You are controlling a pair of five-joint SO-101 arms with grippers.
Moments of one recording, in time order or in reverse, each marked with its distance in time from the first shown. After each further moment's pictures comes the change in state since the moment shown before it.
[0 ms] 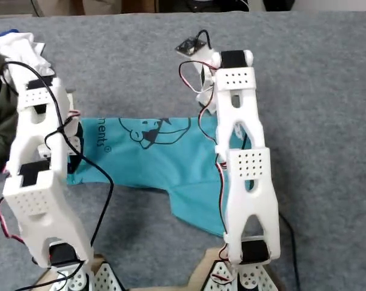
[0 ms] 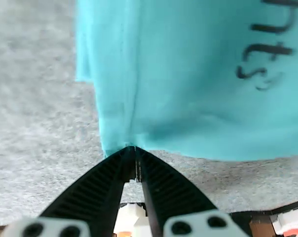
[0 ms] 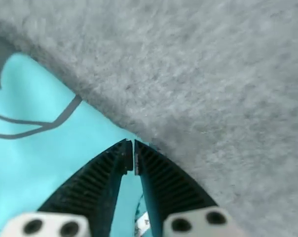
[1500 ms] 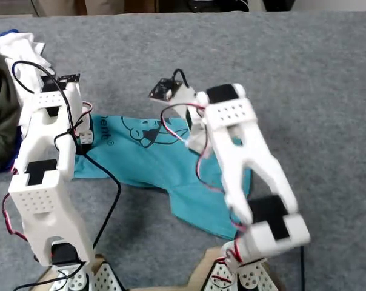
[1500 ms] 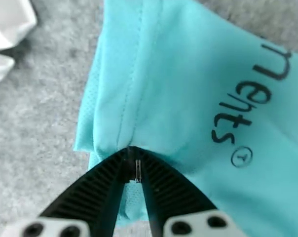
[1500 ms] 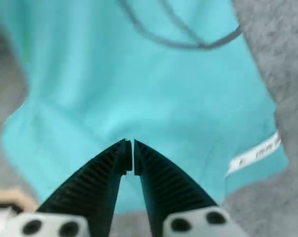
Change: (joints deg) left arm 3.7 1.5 2.5 -19.3 7.3; right arm -9.8 -54.2 80.6 -19.7 3.8
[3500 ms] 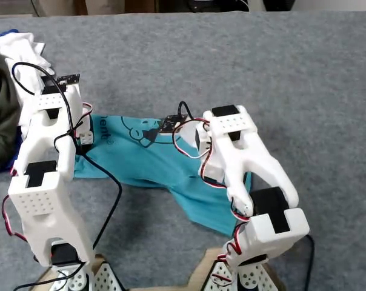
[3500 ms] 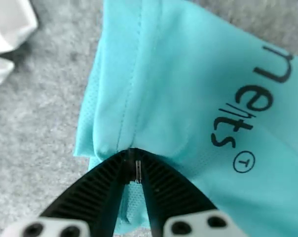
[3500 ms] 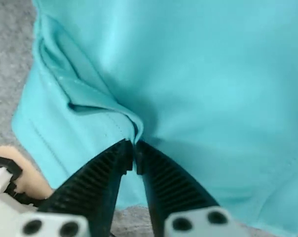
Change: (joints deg) left arm 0.0 -0.3 4.5 -5.9 0.1; right arm 4.0 -1.5 19.8 -4.0 12.8
